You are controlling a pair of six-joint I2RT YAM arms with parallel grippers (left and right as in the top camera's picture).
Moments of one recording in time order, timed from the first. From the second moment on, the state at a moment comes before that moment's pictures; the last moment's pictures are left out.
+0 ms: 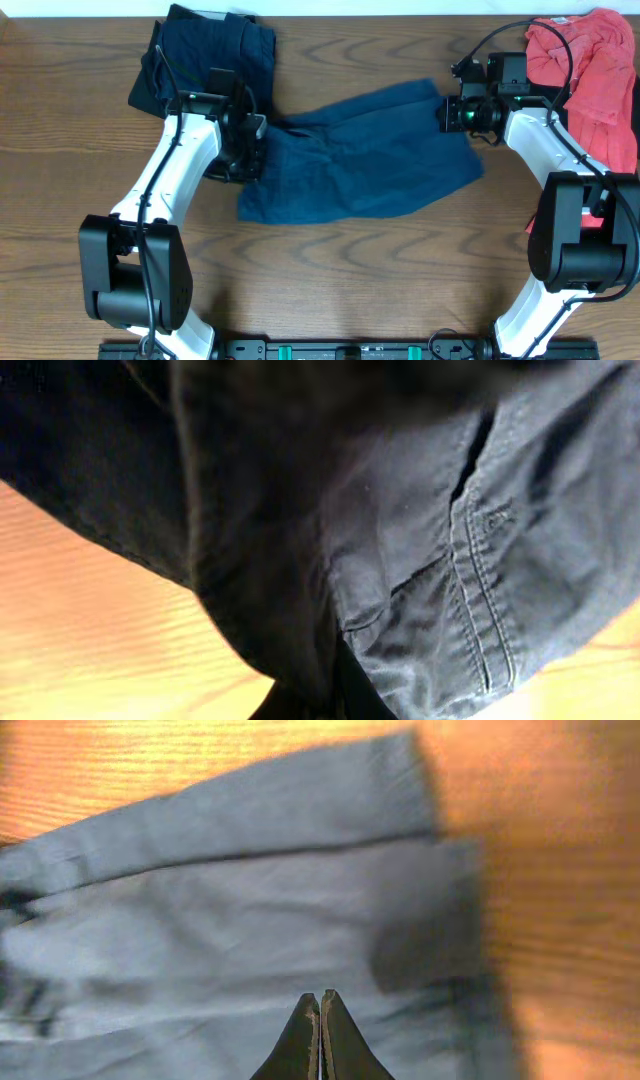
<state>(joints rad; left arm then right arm) -0.15 1.79 1.36 -1.12 0.13 0.05 -0.01 1.96 1.33 -0.39 -0.37 0.01</state>
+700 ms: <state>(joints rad) -0.15 1.79 1.37 -0.88 0.12 -0.09 0.07 2.04 1.33 -0.49 -0.32 -0.01</state>
